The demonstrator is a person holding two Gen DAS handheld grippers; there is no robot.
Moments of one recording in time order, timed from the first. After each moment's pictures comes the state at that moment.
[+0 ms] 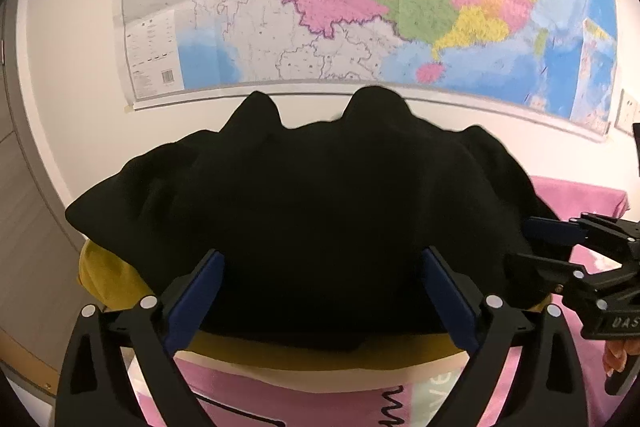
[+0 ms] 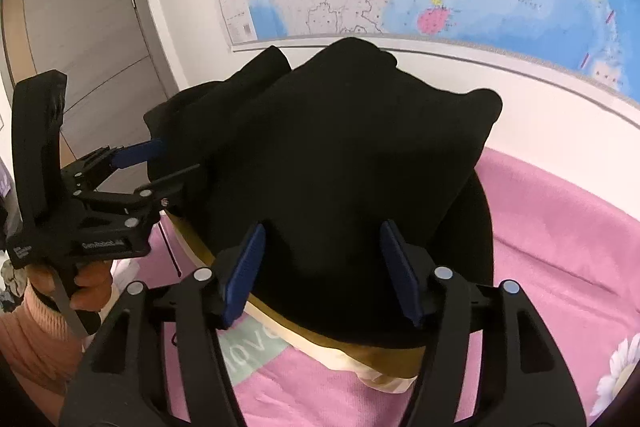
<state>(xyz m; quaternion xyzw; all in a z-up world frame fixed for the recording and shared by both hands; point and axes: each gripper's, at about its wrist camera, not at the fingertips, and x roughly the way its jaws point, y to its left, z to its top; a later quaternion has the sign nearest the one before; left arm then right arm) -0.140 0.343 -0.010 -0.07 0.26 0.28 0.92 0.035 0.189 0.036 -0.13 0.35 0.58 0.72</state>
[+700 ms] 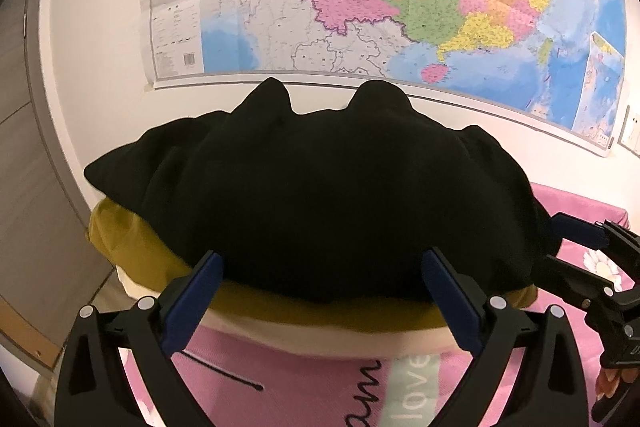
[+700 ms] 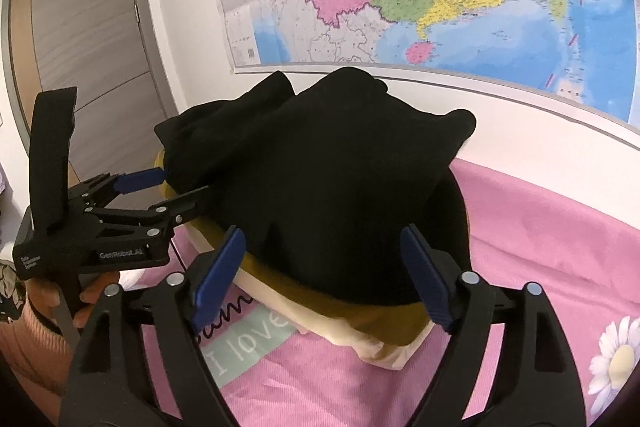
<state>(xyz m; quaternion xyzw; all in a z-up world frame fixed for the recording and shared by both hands) -0.162 0.319 -0.009 -0.12 0.25 0.31 0.91 0.014 0.153 0.054 -0.12 0.30 0.57 0.75</state>
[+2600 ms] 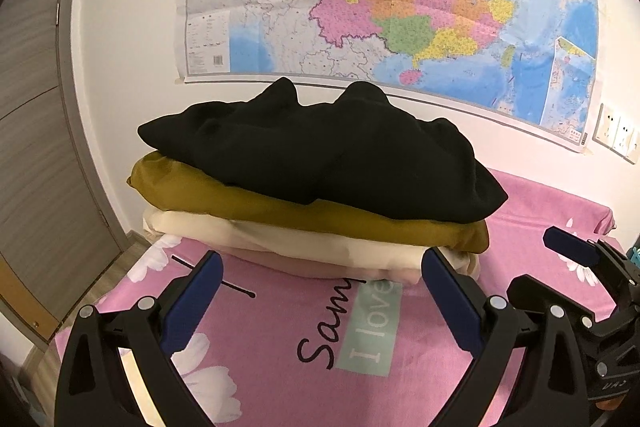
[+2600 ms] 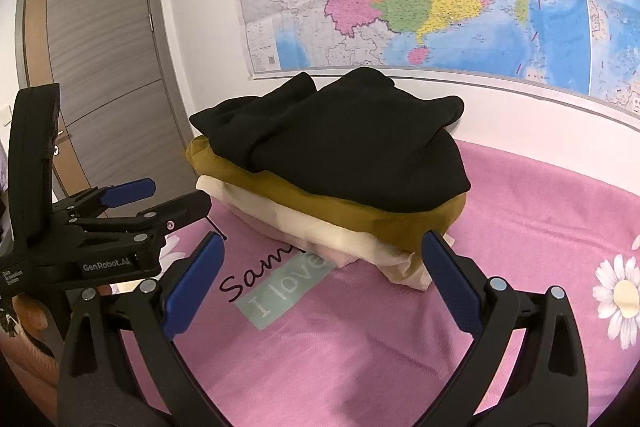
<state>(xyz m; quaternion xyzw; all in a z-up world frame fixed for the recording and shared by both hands) -0.229 0.239 -0.005 -0.13 0.23 0.33 0.91 -0.054 0.086 0.052 -0.10 0.27 0.57 0.76</state>
